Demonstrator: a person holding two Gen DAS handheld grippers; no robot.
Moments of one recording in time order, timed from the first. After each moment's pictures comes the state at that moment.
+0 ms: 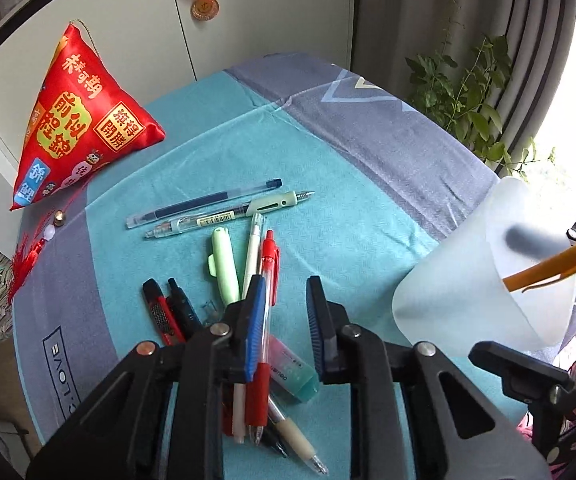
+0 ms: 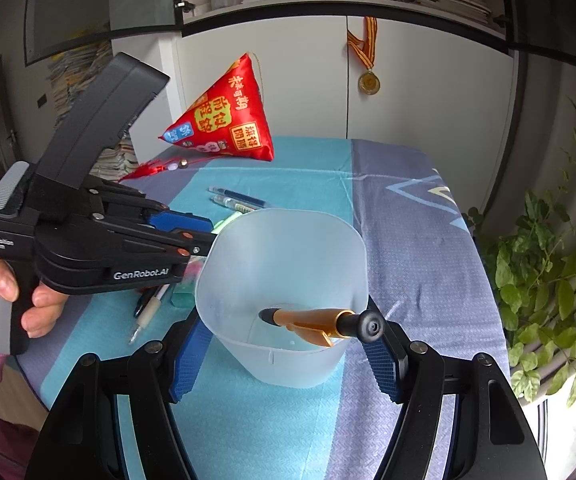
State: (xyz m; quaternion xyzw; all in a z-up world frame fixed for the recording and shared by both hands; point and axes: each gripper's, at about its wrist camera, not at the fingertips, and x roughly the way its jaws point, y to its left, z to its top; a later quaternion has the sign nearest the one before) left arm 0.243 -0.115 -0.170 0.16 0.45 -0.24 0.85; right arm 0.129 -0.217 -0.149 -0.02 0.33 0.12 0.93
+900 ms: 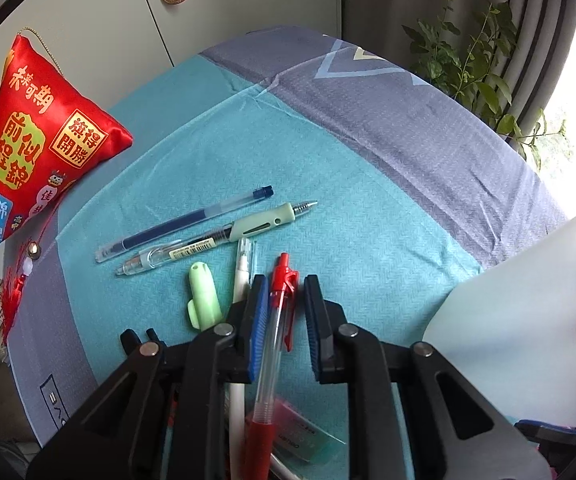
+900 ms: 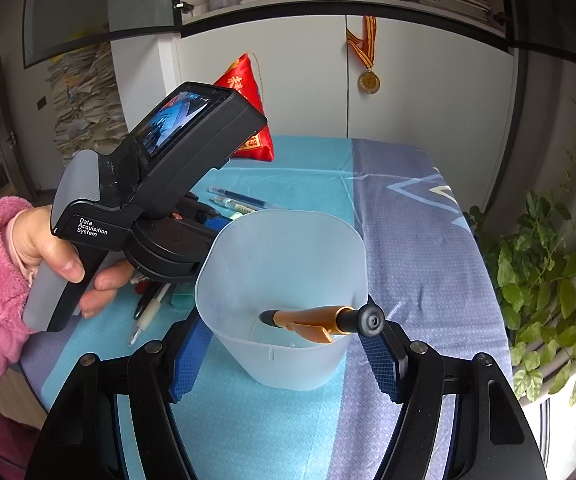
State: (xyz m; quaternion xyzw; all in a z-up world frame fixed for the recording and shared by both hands) left arm 0.280 -0.140 -0.193 0.20 0.47 -0.25 0.82; right arm 0.130 -0.216 -0.150 -0.02 0.33 0.13 0.93
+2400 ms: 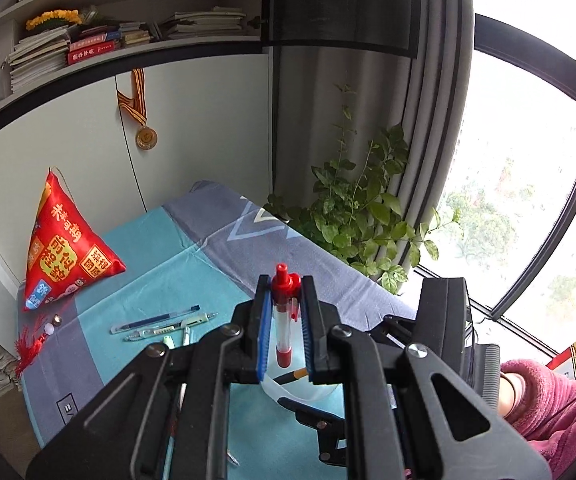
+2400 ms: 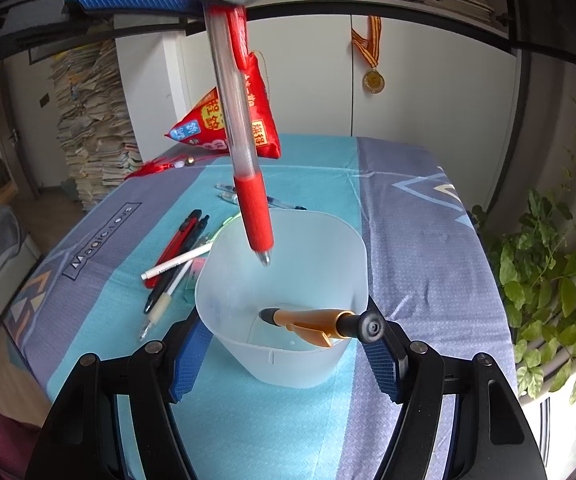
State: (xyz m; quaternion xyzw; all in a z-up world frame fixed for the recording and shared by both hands) left arm 0.157 -0.134 -0.039 0.10 0.30 -0.37 0.87; right arm 0.124 -0.210 -0.150 -0.02 0.34 0.13 0.93
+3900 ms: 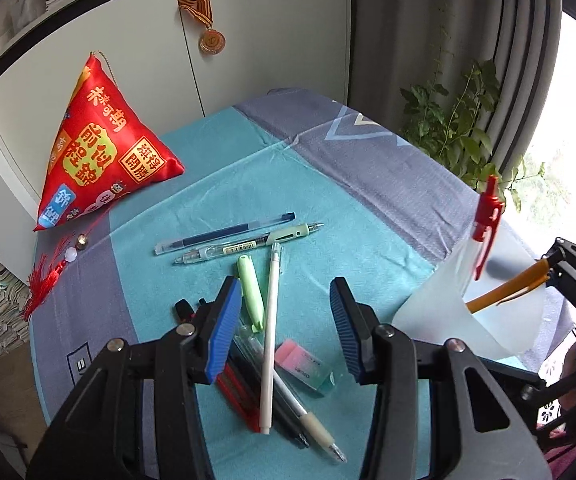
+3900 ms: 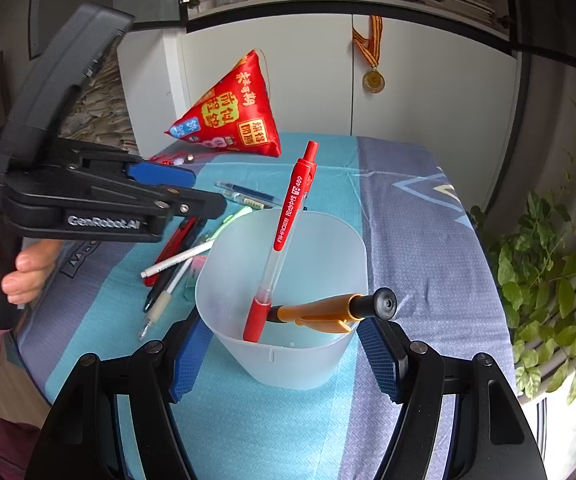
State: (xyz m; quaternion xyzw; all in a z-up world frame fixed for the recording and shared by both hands) left arm 0.229 -0.101 -0.141 0.15 0.40 -0.26 0.87; right arm 0.124 -0.208 -0.150 -0.03 0.34 0.13 0.93
